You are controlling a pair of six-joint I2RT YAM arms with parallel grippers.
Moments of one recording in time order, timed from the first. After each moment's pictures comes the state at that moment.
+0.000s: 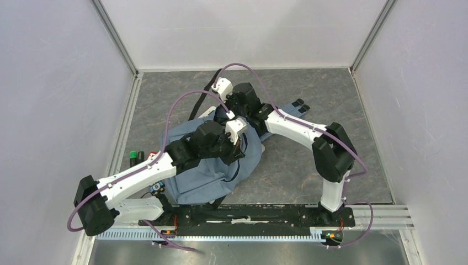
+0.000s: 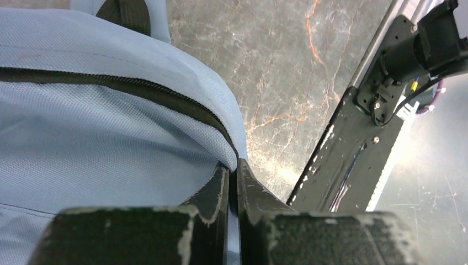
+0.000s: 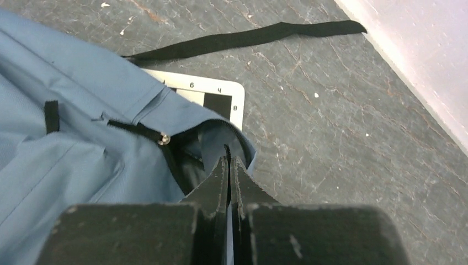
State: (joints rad) left arm -0.91 1.13 0.88 -0.30 0.21 -0.17; right arm 0.77 1.86 1.43 0.01 0.00 -0.24
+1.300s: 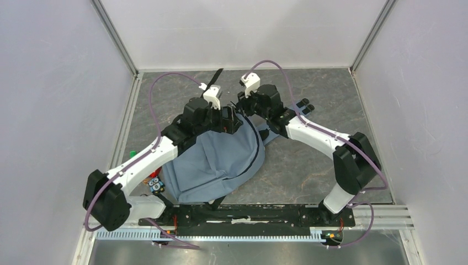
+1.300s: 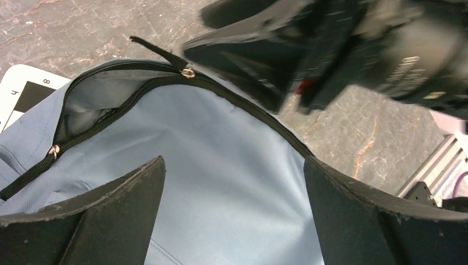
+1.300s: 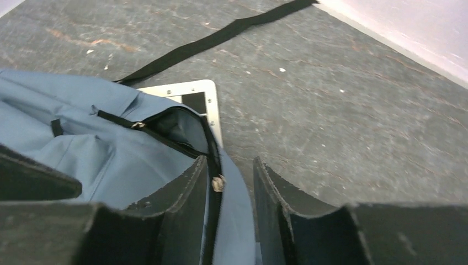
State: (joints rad) left arm -0.62 1.24 0.96 -0.12 0.11 -0.38; right arm 0.67 1.68 1.20 0.16 -0.01 -0.03
